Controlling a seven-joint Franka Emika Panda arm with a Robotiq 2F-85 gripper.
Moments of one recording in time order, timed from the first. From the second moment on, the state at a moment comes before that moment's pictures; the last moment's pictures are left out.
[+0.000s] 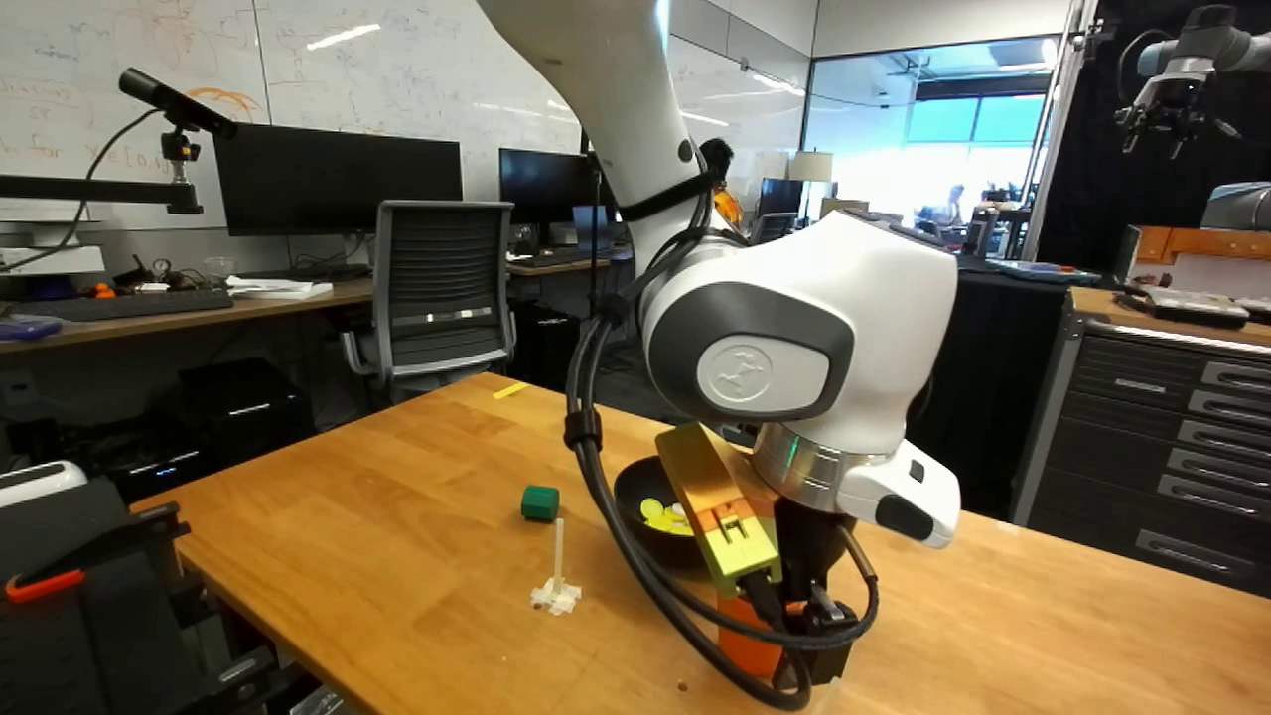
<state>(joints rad) -0.49 0.71 -0.02 -1.94 0.30 2.61 -0.18</state>
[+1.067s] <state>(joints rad) -0.64 0.48 0.01 -2.21 0.20 2.51 -0.66</state>
